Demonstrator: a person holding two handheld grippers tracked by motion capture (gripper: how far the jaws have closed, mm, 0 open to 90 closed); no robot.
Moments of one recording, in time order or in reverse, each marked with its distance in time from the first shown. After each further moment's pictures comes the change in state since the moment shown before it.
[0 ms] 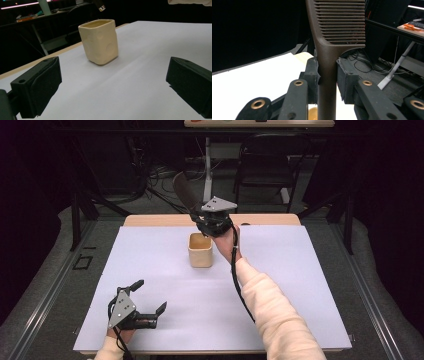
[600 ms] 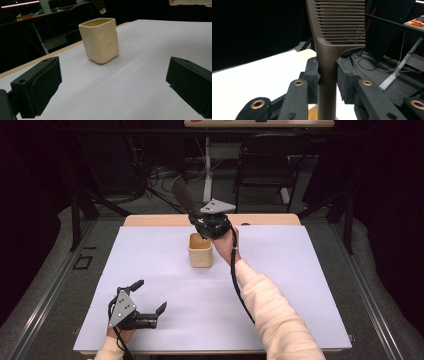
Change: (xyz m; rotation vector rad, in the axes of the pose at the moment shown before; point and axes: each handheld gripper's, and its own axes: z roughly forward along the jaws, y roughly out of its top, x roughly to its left) left arm 0.000 0.000 0.000 0.010 0.004 0.000; right arm 0.003 -0.006 0.004 0.020 0.030 0.013
